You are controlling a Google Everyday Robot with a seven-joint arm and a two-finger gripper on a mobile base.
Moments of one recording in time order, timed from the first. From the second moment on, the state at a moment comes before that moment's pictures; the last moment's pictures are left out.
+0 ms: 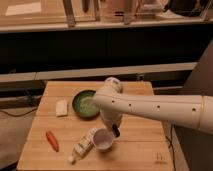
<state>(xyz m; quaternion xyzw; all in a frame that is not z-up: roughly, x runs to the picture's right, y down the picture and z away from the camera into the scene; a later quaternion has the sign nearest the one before) 0.038 0.189 0.705 -0.22 -0.27 -0.79 0.51</state>
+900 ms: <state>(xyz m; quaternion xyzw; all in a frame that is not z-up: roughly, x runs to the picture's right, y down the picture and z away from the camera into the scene) 0.034 0.160 0.680 -0.20 -0.24 -0.80 0.51</state>
